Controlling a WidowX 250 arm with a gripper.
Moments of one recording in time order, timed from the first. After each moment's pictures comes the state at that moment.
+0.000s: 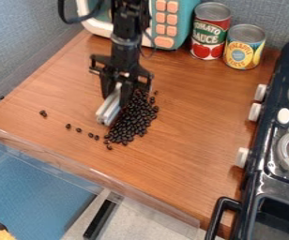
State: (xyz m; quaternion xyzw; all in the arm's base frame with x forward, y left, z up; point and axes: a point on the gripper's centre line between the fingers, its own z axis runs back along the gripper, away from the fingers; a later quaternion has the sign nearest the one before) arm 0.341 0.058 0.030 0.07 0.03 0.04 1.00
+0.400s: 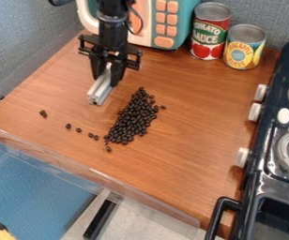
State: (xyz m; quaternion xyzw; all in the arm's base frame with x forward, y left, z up) arm 0.357 0.083 0.051 0.06 0.01 0.05 1.00
